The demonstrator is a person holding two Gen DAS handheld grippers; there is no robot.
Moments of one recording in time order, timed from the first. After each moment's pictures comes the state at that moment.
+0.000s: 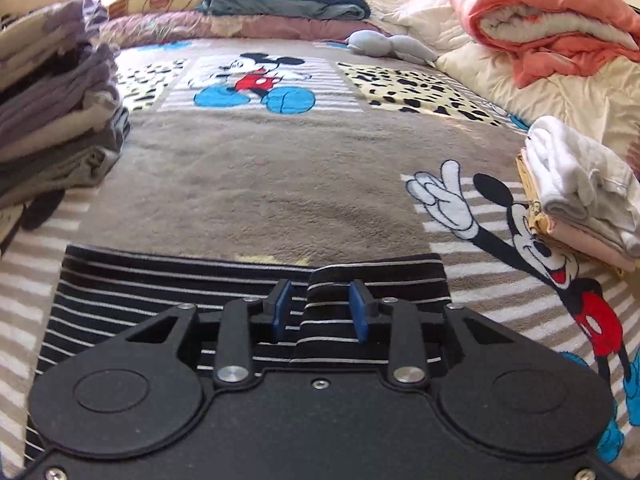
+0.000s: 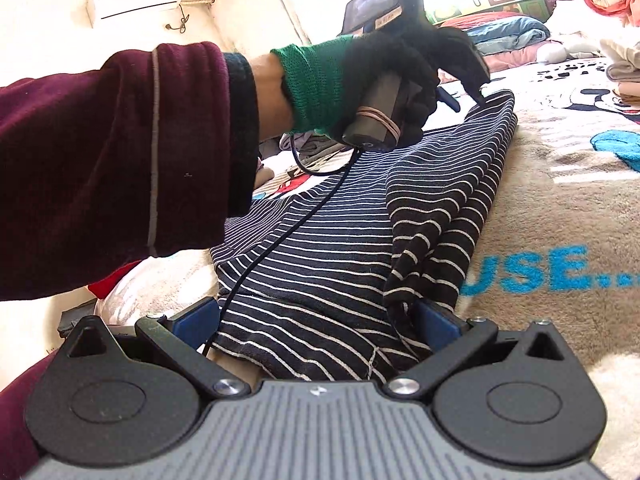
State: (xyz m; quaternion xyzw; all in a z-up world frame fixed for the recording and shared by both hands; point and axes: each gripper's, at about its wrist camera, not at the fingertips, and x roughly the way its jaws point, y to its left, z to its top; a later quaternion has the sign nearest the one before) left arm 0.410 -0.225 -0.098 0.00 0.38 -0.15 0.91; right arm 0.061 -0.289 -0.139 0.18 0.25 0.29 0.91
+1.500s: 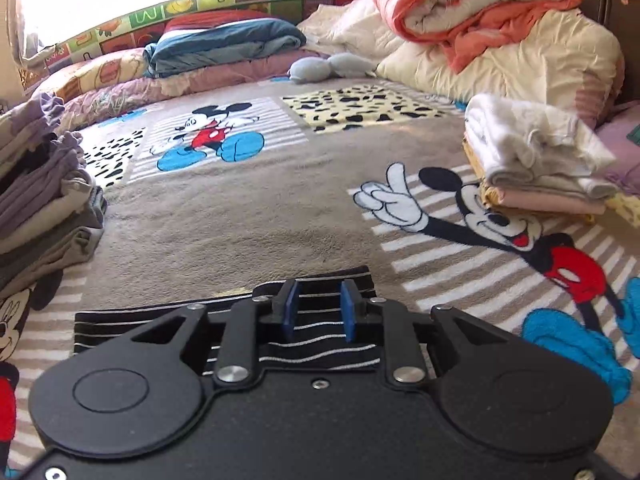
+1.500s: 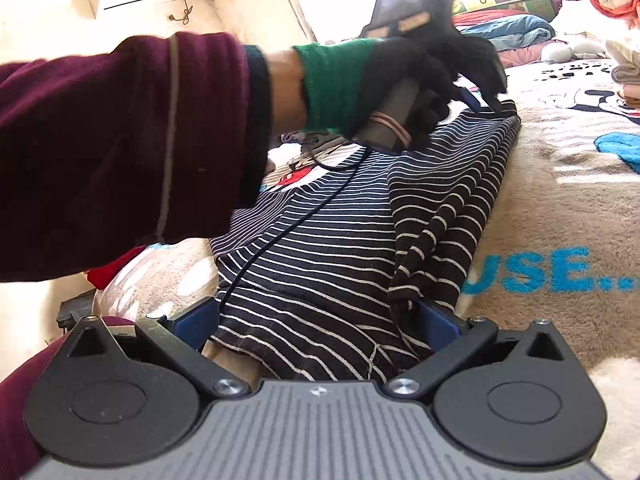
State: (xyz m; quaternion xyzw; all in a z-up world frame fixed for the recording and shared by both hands) left arm 0.356 -0.243 -0.069 0.10 0.31 -0.21 0.92; right arm 0.059 -0.283 -0.135 0.16 0.26 0.29 0.91
